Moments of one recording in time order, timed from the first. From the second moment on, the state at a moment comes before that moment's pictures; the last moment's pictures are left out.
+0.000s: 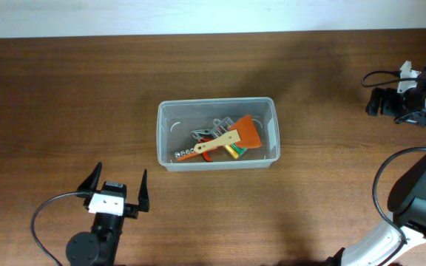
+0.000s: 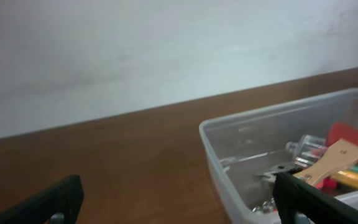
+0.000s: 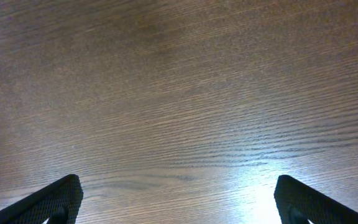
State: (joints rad) left arm -0.01 0.02 0.11 -0.13 0.14 0.13; right arm -0.47 1.99 1.70 -1.01 -0.11 -0.21
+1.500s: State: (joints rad) left arm 0.03 0.01 0.04 -0.11 0.12 0.13; right arm -0.47 1.99 1.70 -1.01 -0.11 -0.21
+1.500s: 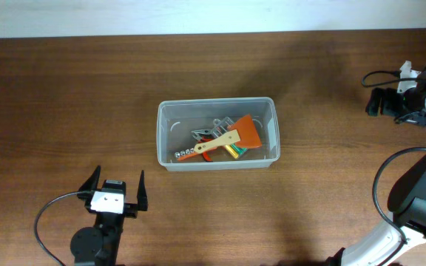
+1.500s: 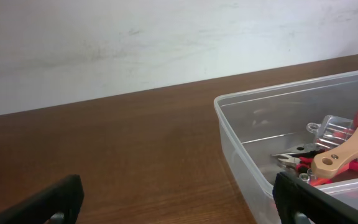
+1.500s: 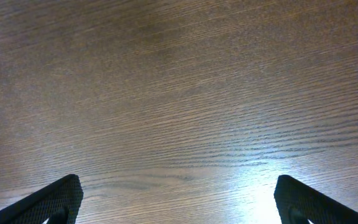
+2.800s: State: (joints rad) left arm 0.03 0.01 0.04 -0.11 0.12 0.13; right arm -0.21 1.04 1.15 -0.24 -0.09 -0.21
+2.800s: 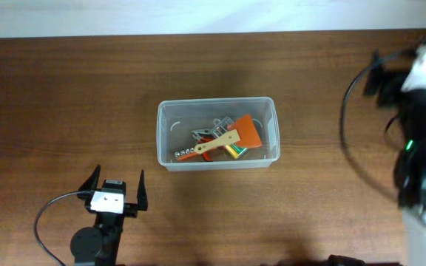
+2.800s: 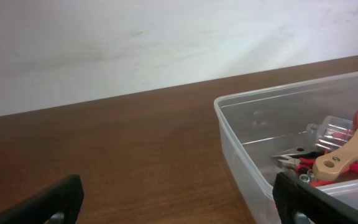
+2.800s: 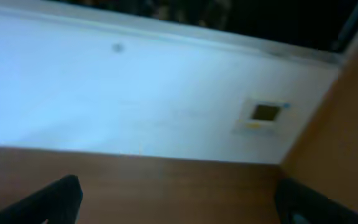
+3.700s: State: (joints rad) left arm 0.03 0.01 0.03 -0.11 0.12 0.13; right arm 0.00 0.12 0.25 0.24 -0.21 -0.16
